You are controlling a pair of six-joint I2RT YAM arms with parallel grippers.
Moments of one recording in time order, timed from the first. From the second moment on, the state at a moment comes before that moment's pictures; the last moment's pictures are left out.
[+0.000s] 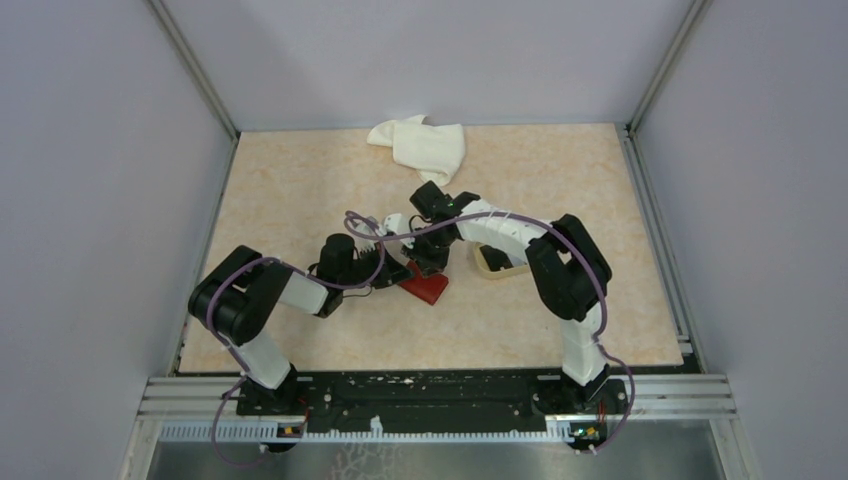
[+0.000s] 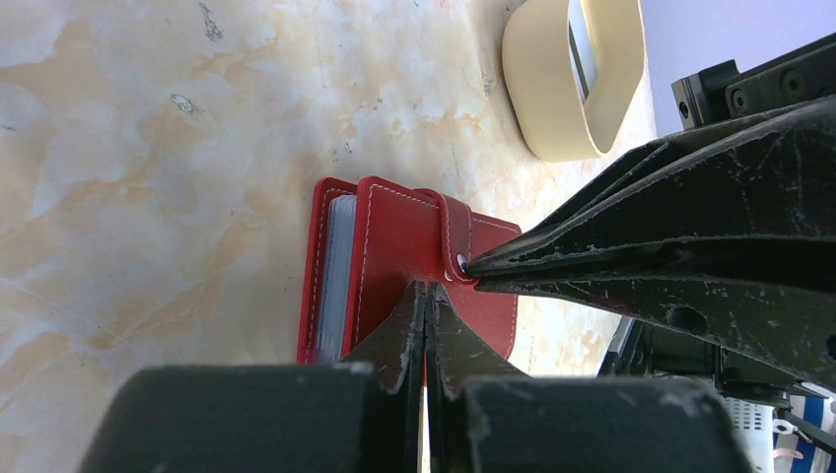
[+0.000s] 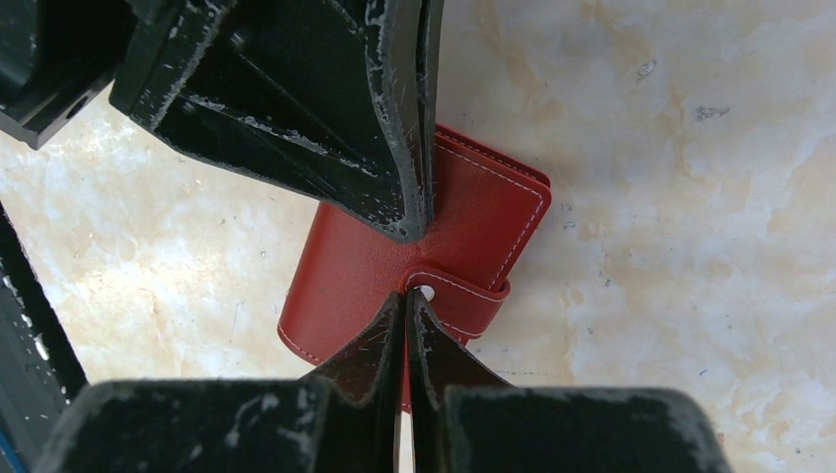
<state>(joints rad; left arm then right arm) -0.50 1.71 0.43 0.87 0.46 -0.77 0.75 1.96 1.44 -0.69 -0.43 -0.56</state>
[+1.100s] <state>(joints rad) -0.50 1.72 0.42 0.88 0.47 -0.77 0.75 2.04 1.52 -0.77 -0.56 -0.57</state>
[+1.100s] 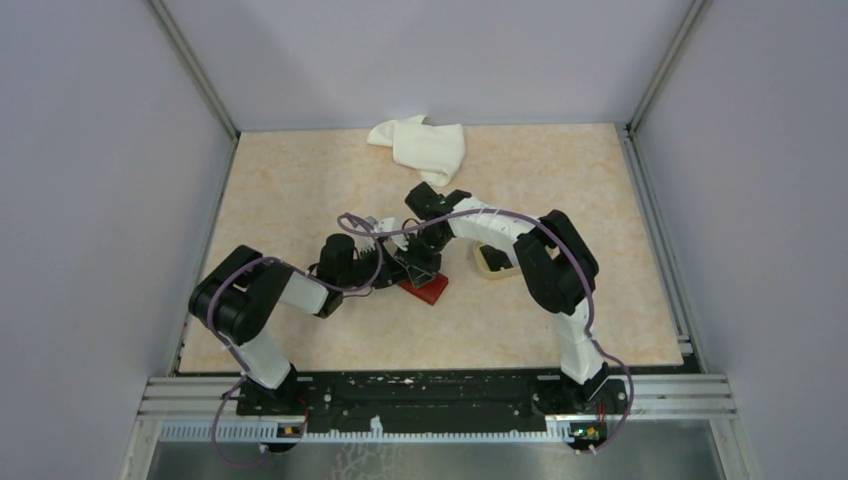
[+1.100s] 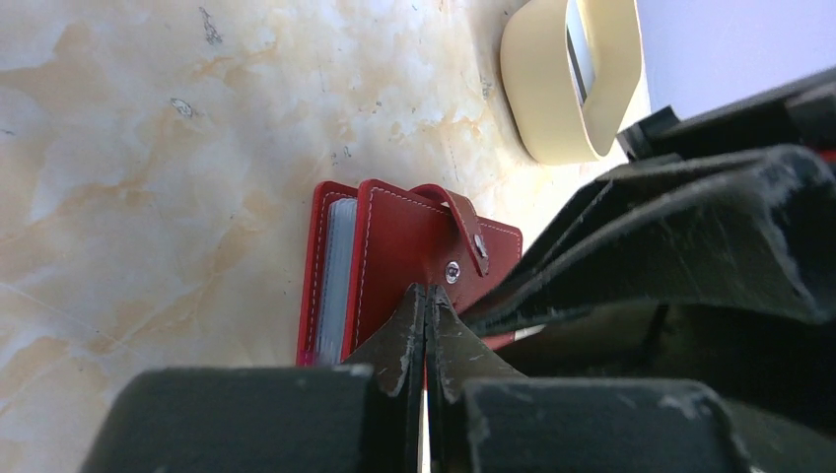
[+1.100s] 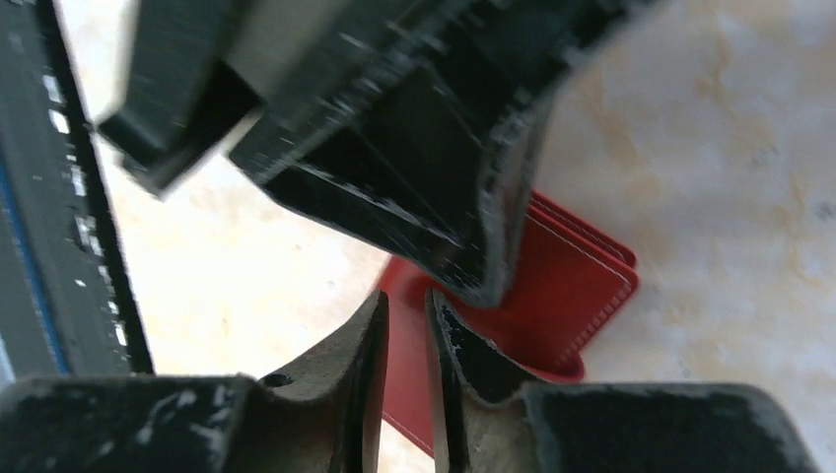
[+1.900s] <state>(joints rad) -0.50 1.72 0.42 0.89 0.47 -0.75 0.70 1.71 1.26 -0.57 -0.55 -0.75</state>
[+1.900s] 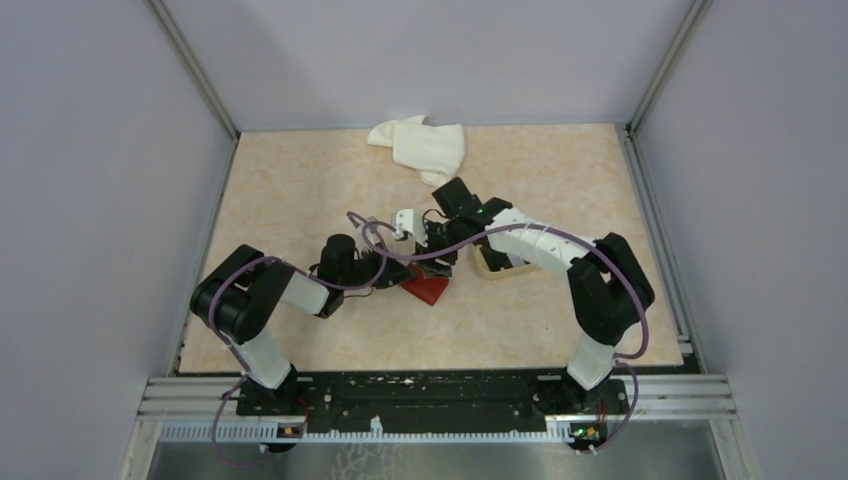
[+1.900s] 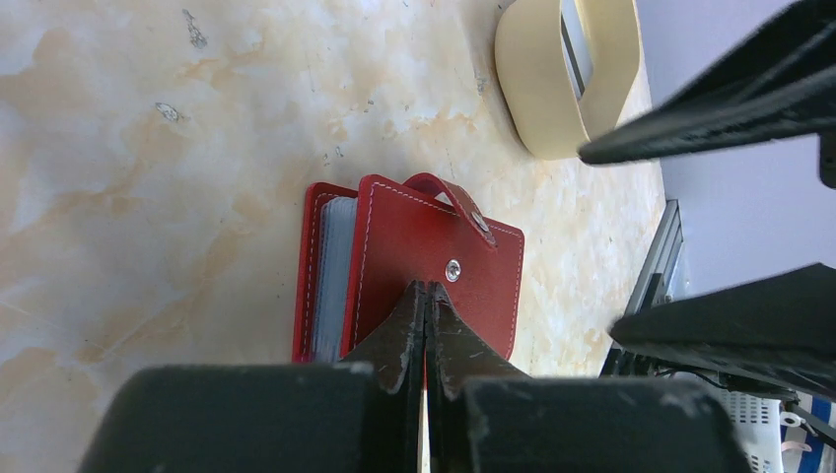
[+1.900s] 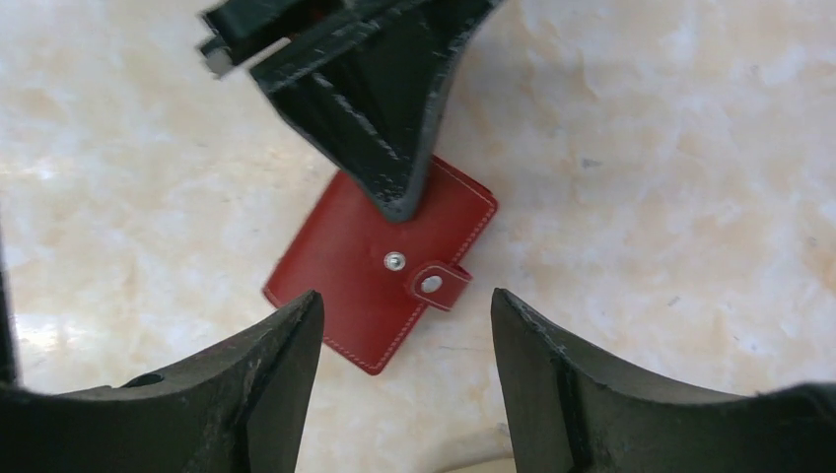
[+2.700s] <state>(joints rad) -0.50 1.72 0.42 0.89 0.47 -0.76 0.78 1.83 1.24 -0.44 -0.23 -0.62</state>
